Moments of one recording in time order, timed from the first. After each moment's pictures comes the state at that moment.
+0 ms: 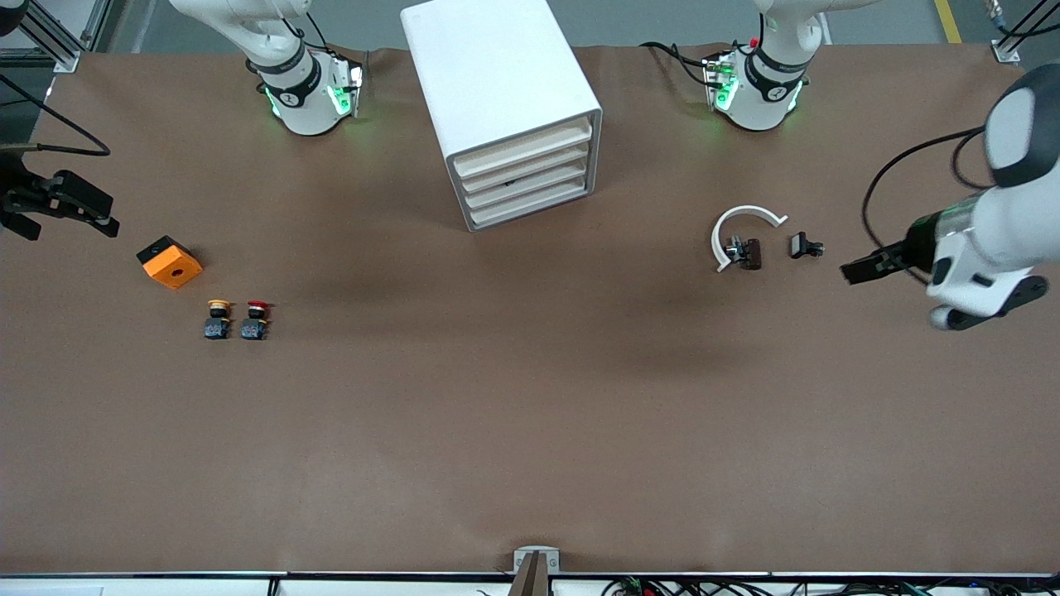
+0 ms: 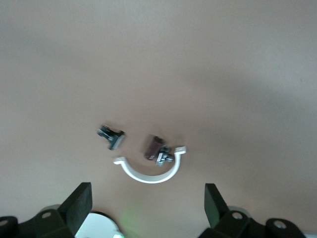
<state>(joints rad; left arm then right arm) 0.08 0.25 -0.20 -1.57 0.00 1.55 -0.60 -0.02 0.00 0.00 -1.54 -0.02 1.58 -0.07</state>
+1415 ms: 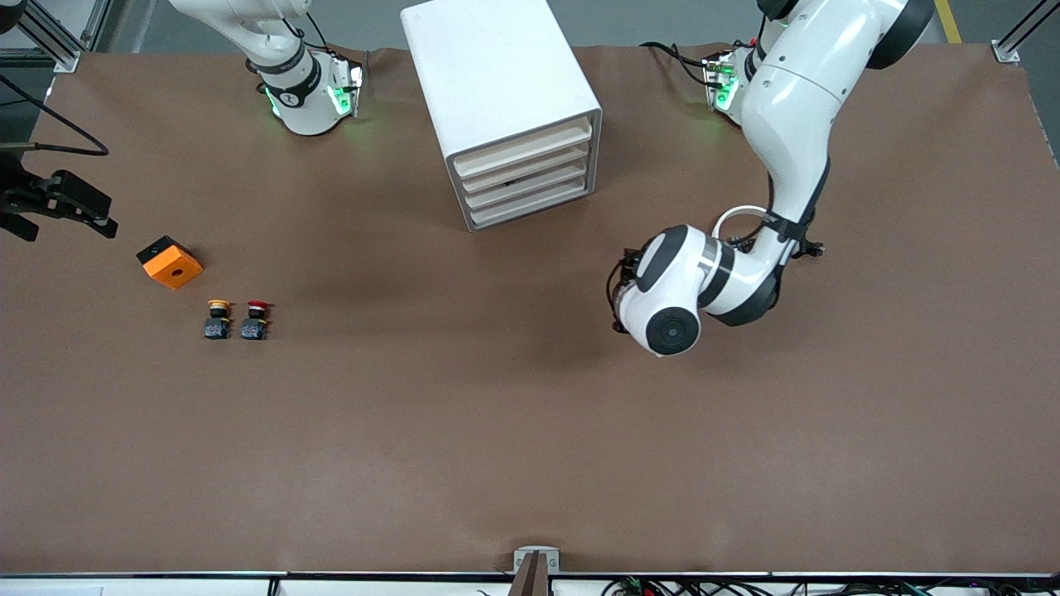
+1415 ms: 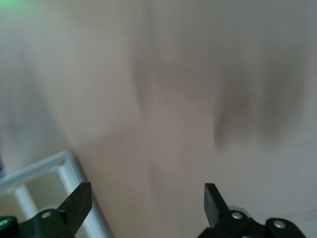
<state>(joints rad) -0.38 0.77 -0.21 -1.47 -0.28 1.76 -1.93 -0.02 0.01 0.00 -1.53 -0.02 1.58 -0.07</state>
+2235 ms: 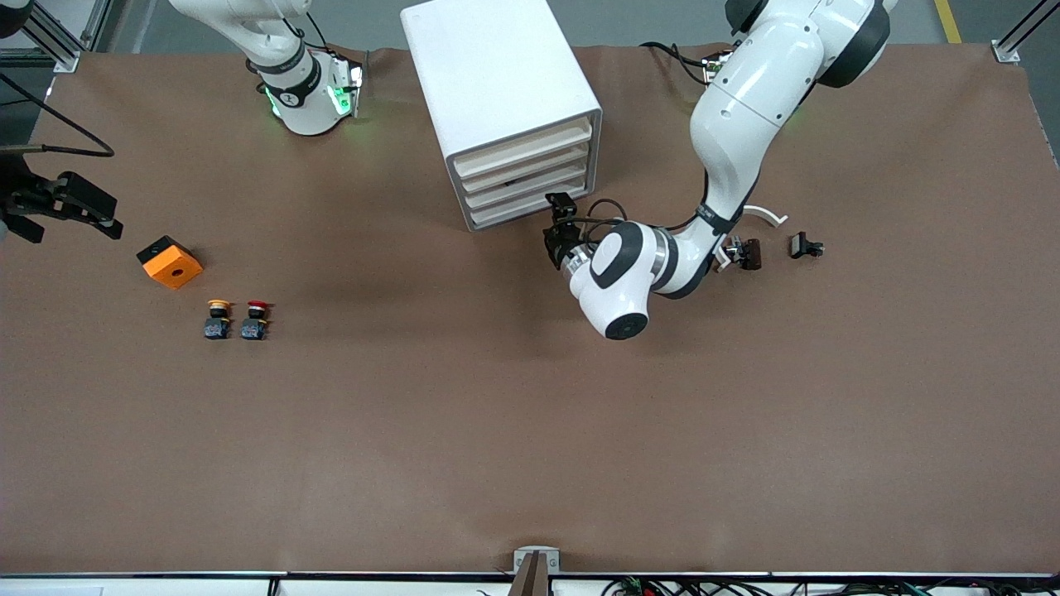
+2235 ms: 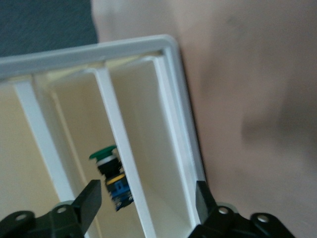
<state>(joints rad) -0.47 0.87 -0.21 -1.49 -0.78 1.60 -2.07 -0.02 0.01 0.00 -1.53 -0.02 1.58 -0.07</state>
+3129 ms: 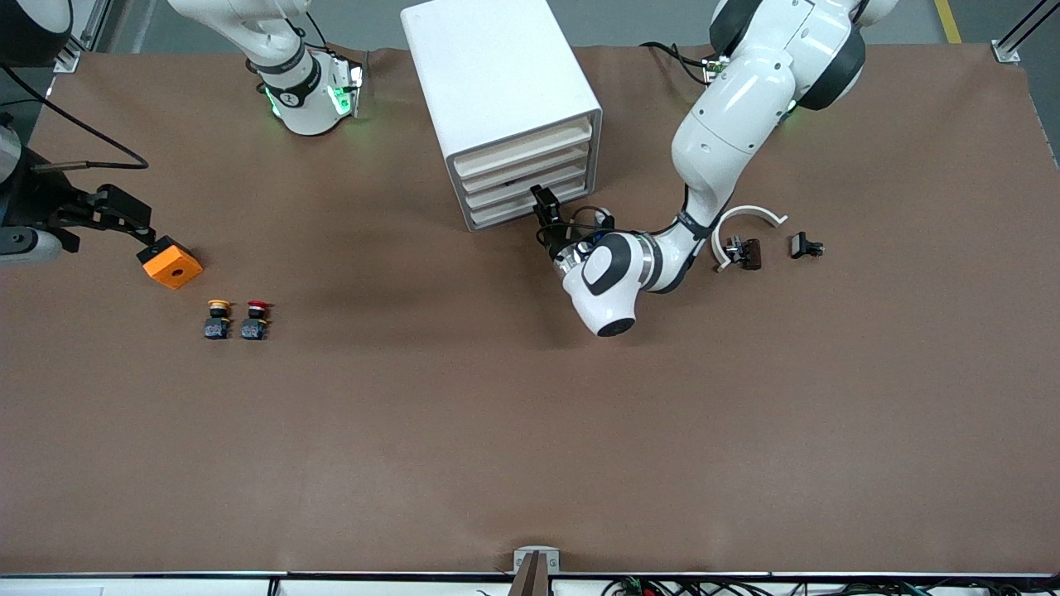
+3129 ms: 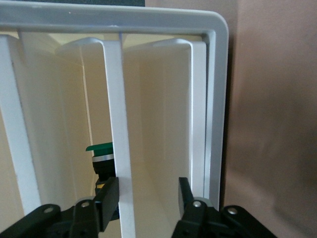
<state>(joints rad) -0.49 0.97 -0.21 -1.49 -0.88 1.56 -2.21 0.03 0.05 0.00 -1.53 -0.02 1.57 -0.07</state>
